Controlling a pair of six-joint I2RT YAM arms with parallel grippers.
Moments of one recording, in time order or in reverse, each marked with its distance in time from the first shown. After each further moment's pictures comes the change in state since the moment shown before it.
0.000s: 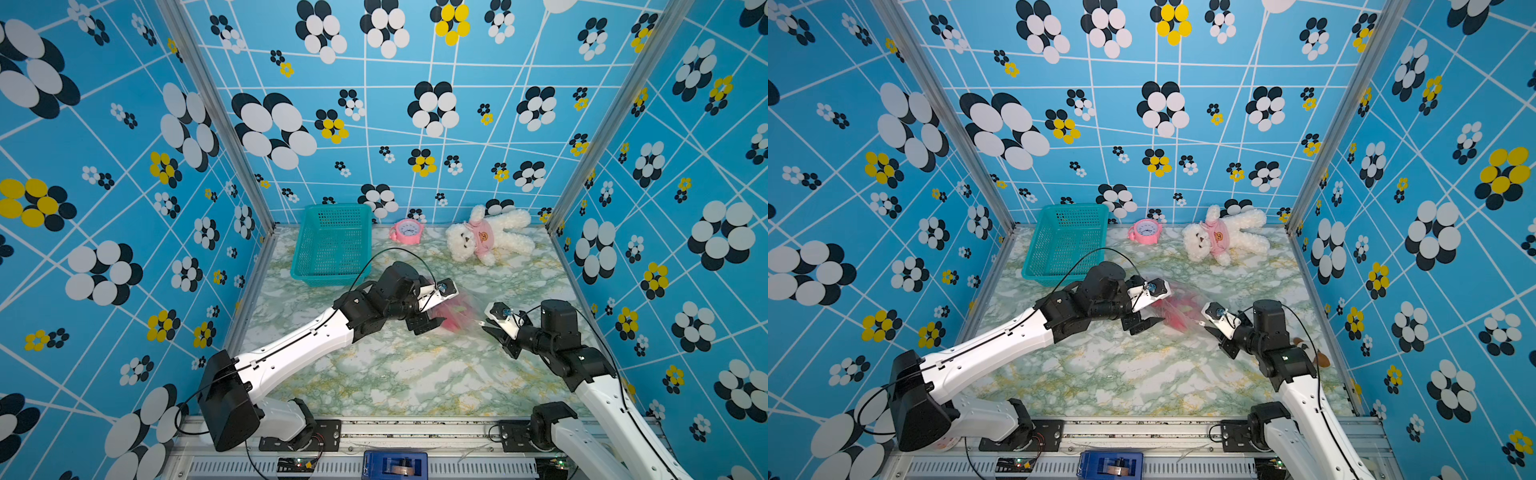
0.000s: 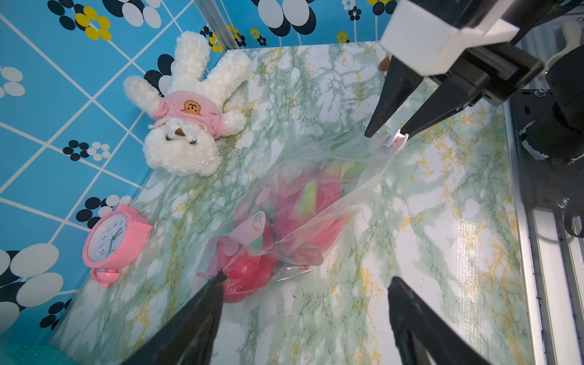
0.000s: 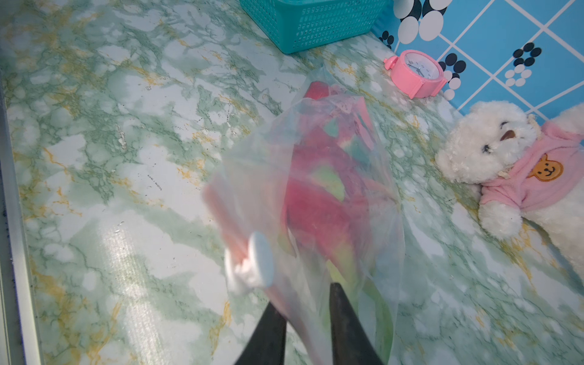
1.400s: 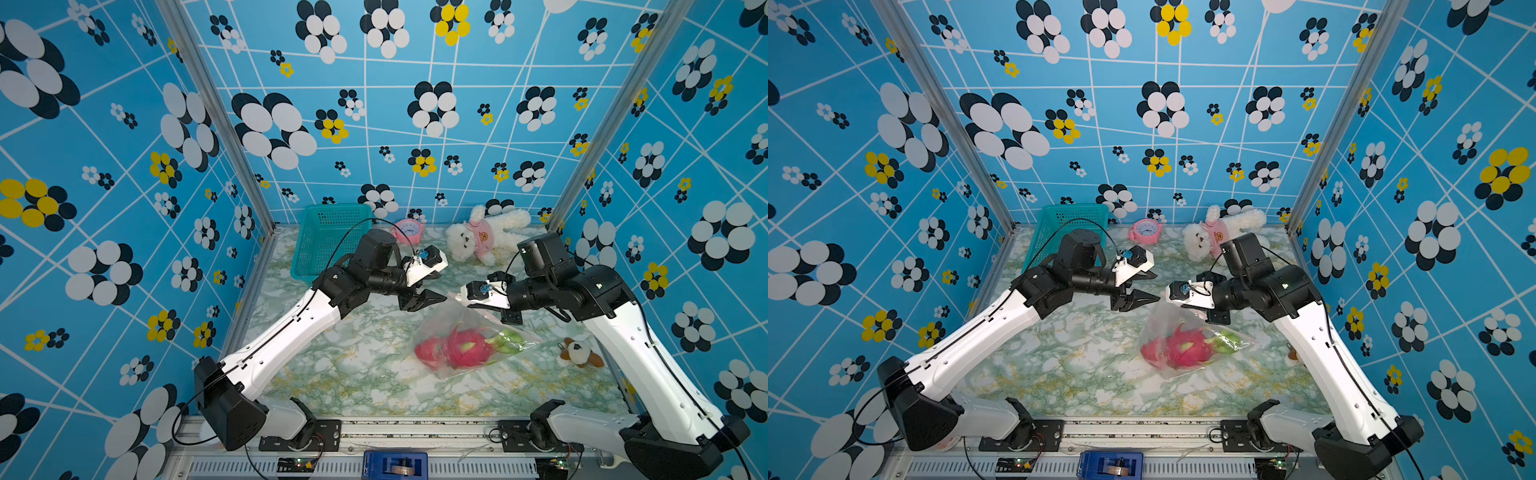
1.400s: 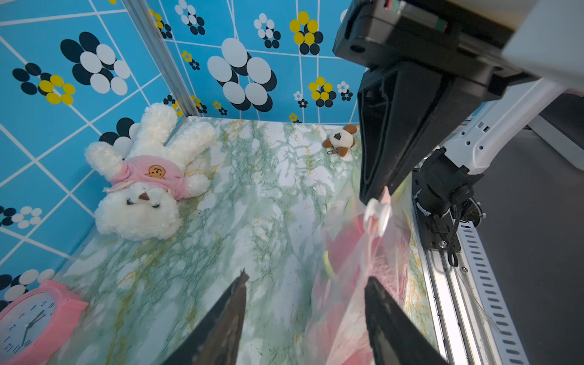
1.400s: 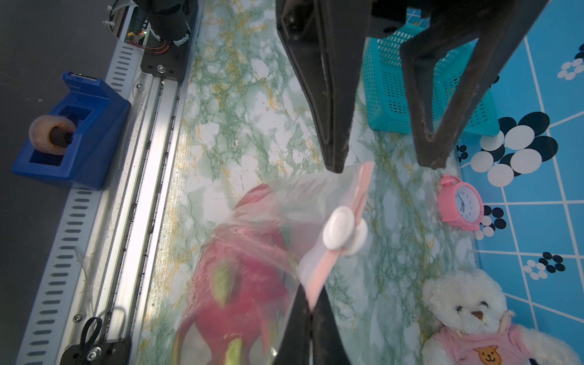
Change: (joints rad) left arm 0.177 0.005 0.192 -0.088 0.484 -0.071; right arm 0.327 0.476 0.968 -0.758 0.023 -0.417
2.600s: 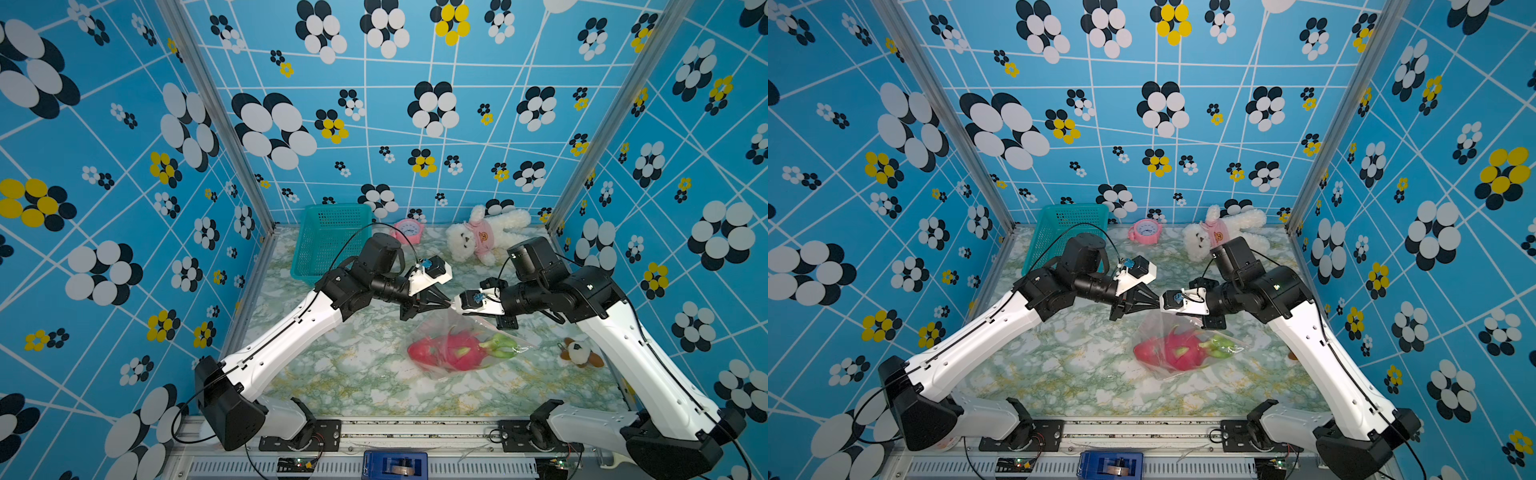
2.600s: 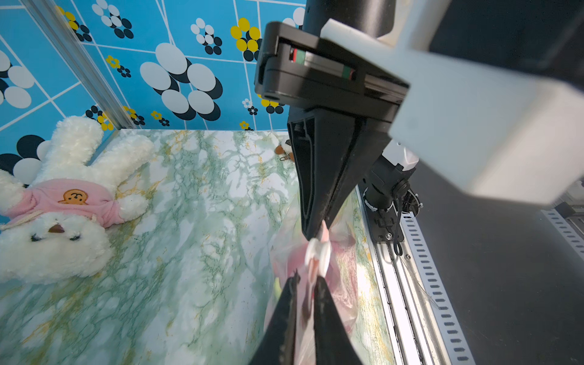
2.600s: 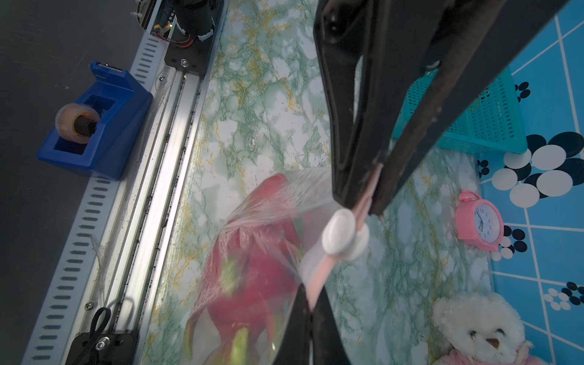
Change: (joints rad) left arm -0.033 0.000 0.001 -0.051 0.141 0.018; right arm 0.053 0.009 -0.018 0.000 0.007 -0.018
